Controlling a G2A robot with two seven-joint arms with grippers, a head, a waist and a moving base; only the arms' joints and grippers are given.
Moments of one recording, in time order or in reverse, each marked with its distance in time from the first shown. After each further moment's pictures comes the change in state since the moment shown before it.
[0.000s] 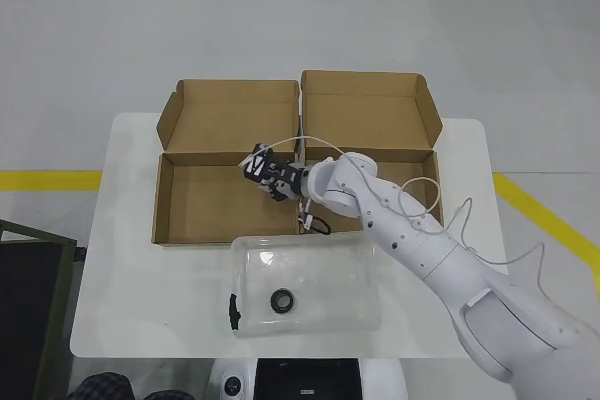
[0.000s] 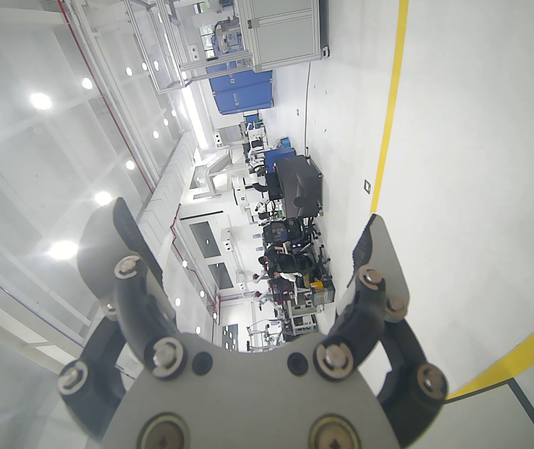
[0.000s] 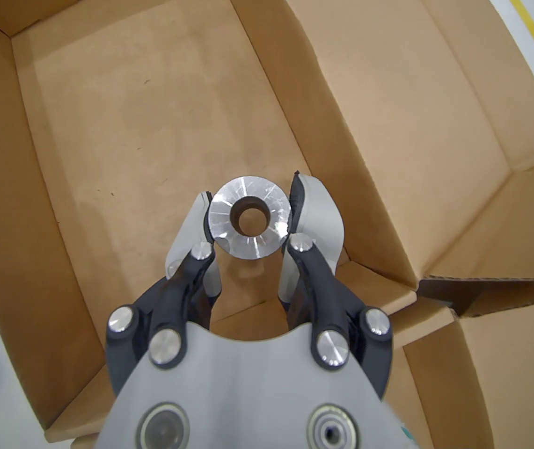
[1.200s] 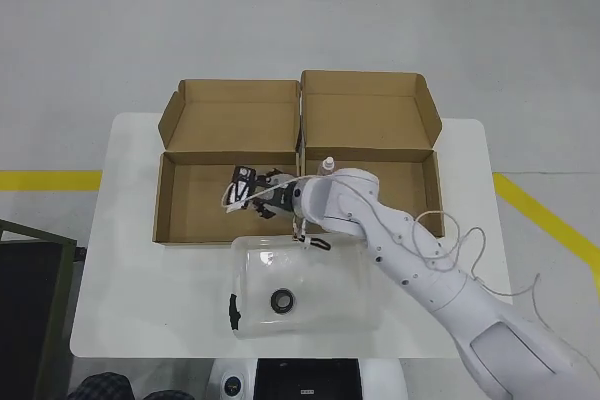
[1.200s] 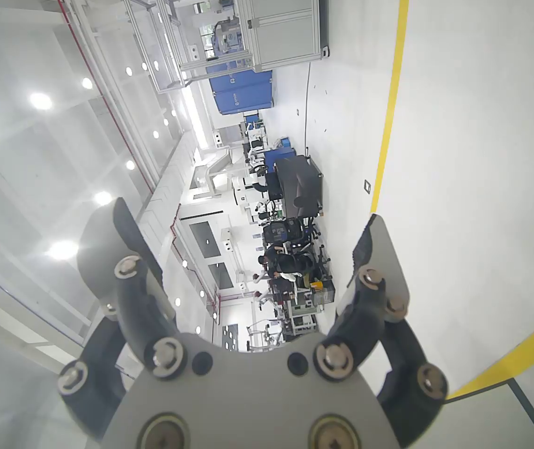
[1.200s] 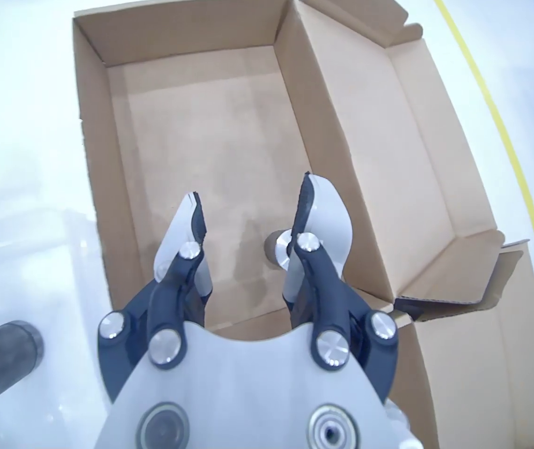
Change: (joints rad) left arm 0.000 0.000 0.000 0.000 0.000 0.000 0.000; right arm -0.226 0.068 0.181 -0.472 -0.207 -0.105 0.121
